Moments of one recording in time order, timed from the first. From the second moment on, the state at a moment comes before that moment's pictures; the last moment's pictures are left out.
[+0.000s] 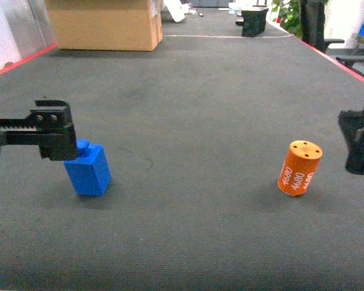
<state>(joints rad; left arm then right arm) -0.25 1.66 0.48 0.99 -0.30 -0.02 0.28 1.41 0.41 0.76 0.22 0.18</state>
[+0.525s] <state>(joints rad) -0.25 1.92 0.59 0.98 -0.22 -0.06 0.32 1.72 0.51 0.79 0.23 0.18</state>
